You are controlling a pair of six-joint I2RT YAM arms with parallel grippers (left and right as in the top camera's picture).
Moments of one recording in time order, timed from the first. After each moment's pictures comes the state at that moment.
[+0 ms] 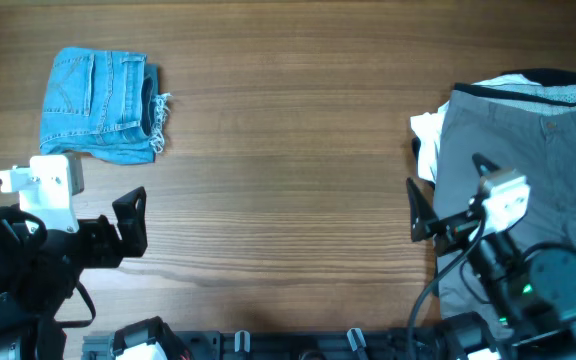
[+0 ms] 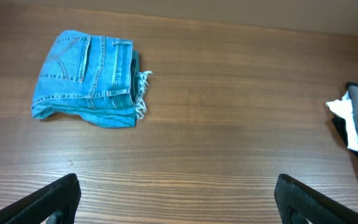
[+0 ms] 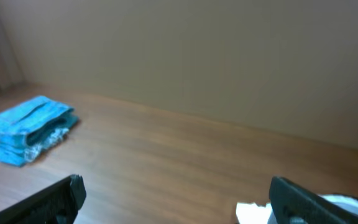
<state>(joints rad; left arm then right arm) 0.31 0.80 1.41 -1.30 0.34 0.11 0.25 0.35 0.64 -0.41 -0.08 -0.05</state>
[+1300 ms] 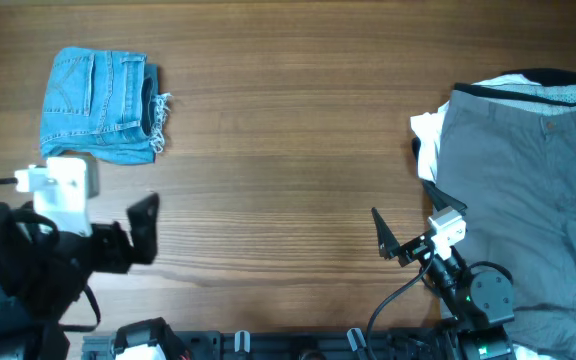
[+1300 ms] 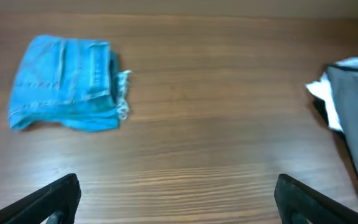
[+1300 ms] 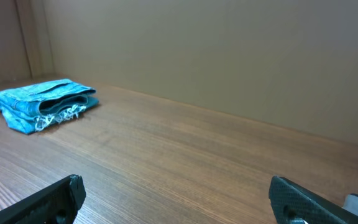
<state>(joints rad) 0.19 0.79 1.41 -1.31 0.33 0.12 0.22 0.02 0.01 0.02 -0.26 -0.06</state>
